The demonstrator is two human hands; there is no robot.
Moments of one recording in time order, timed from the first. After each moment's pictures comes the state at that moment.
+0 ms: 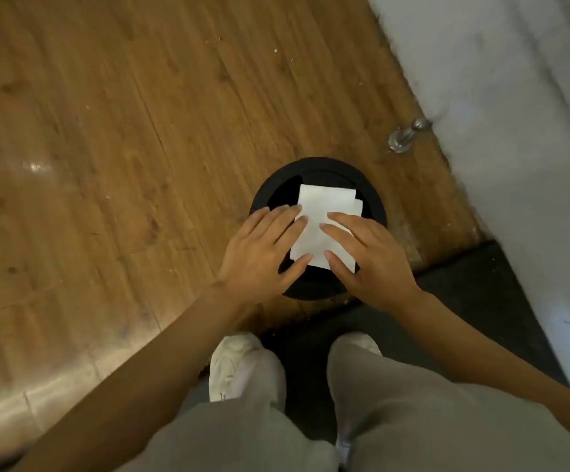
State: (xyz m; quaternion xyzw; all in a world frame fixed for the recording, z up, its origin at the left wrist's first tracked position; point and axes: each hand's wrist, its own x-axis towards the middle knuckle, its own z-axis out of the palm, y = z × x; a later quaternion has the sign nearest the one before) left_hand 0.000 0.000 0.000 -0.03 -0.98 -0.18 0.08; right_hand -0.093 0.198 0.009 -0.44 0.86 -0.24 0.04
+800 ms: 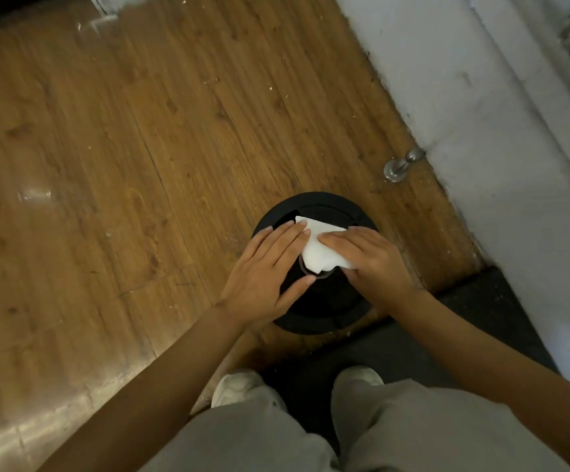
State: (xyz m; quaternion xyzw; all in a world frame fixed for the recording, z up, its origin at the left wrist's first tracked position) left_hand -0.025 -0.013 -0.007 -0.06 -0.97 -0.23 0.07; right_hand -0.140 0.182 -0.011 -0.50 0.82 -0.26 -0.07
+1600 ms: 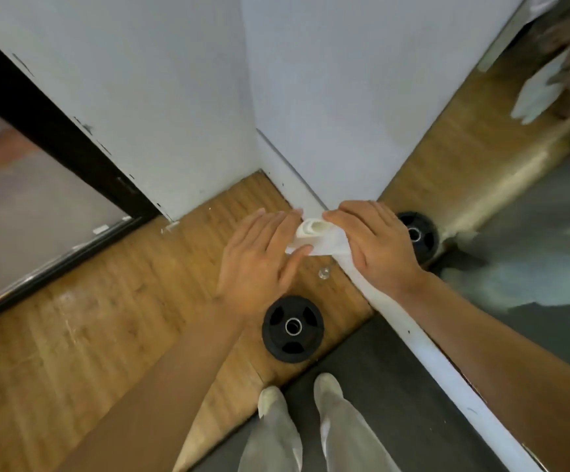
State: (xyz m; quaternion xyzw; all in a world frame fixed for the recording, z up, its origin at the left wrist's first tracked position) left_hand -0.131 -0.038 0.629 -0.12 -0.93 -0.18 0.30; right_hand -0.208 0.157 0.643 -0.43 0.82 -0.27 -0.26
